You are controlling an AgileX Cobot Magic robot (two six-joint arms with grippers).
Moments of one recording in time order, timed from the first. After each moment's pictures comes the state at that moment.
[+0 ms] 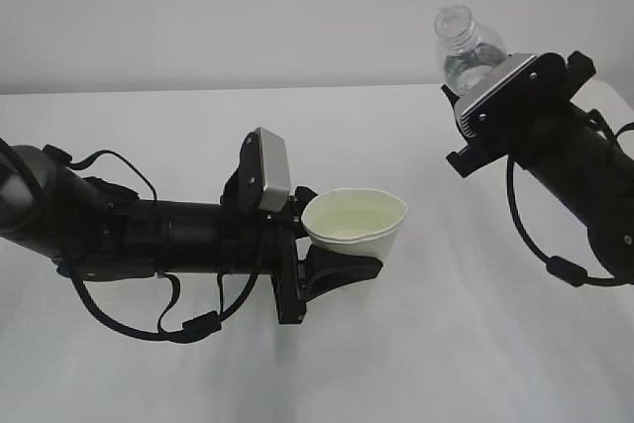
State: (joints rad) left arm -0.49 2.15 -0.95 1.06 -1.09 -0.37; right arm 0.22 1.91 -0.72 -0.05 -1.13 -0.68
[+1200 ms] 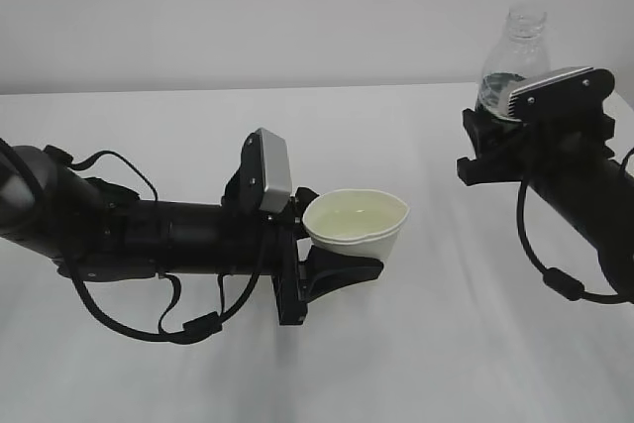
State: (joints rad) left arm -0.49 2.15 -0.95 1.06 -1.09 -0.37; right arm 0.22 1.91 -0.65 0.06 -1.06 -0.26
